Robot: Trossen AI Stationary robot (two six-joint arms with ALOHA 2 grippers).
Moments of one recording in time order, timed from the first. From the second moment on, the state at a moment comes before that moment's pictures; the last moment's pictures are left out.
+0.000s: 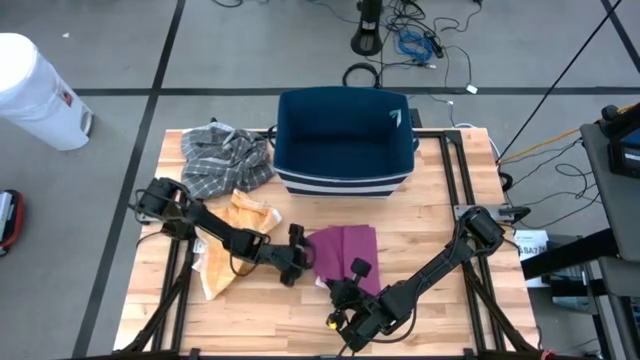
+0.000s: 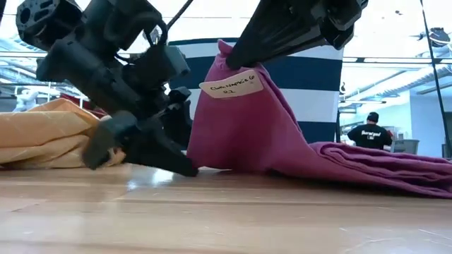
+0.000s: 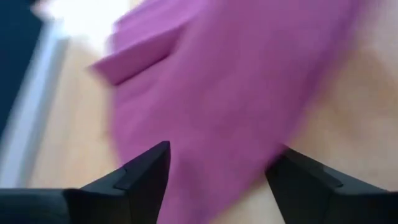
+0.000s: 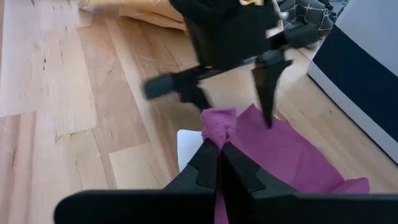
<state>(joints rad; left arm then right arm) -0.32 1.81 0.69 0.44 -0.39 0.25 0.65 2.07 1.50 -0.48 0.95 0.79</state>
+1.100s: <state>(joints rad) -0.31 1.76 0.73 0.41 -0.67 0.59 0.65 2.07 1.50 -0.40 0.88 0.78</state>
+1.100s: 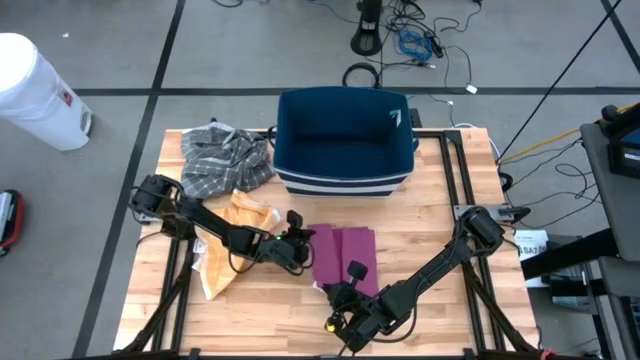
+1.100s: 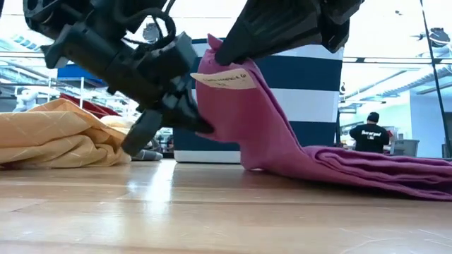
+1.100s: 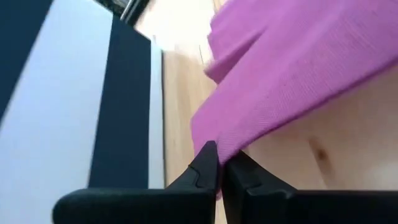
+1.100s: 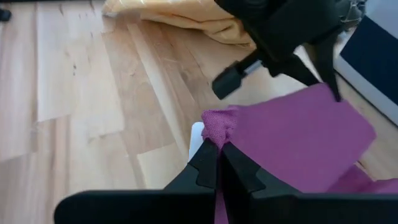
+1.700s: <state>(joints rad) -0.26 1.76 0.85 0.43 -0.48 0.61 0.71 2.07 1.50 -0.39 0.98 0.86</state>
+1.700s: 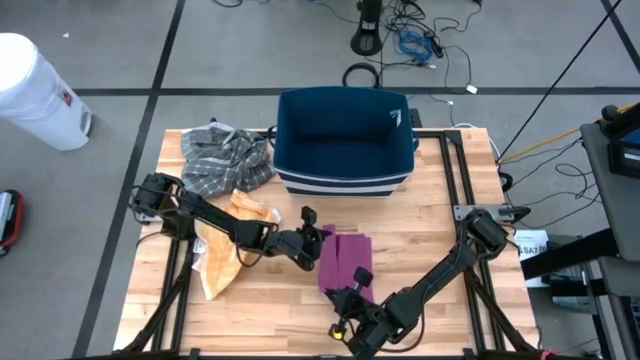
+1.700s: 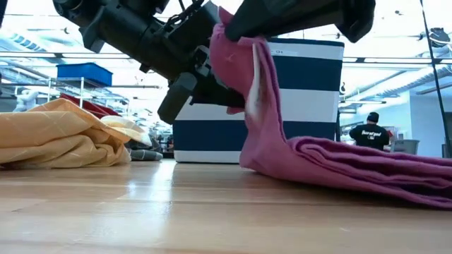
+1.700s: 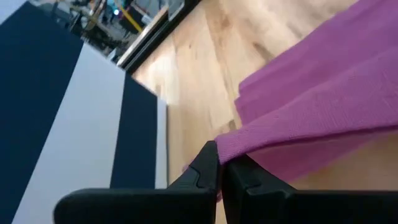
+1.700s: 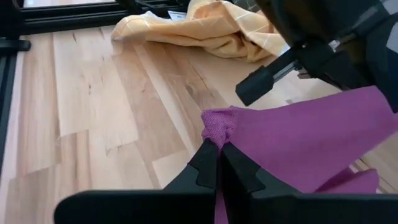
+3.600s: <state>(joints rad) -0.15 1.76 0.85 0.42 0.03 0.63 0.55 2.08 1.50 -0.08 0.37 0.03</state>
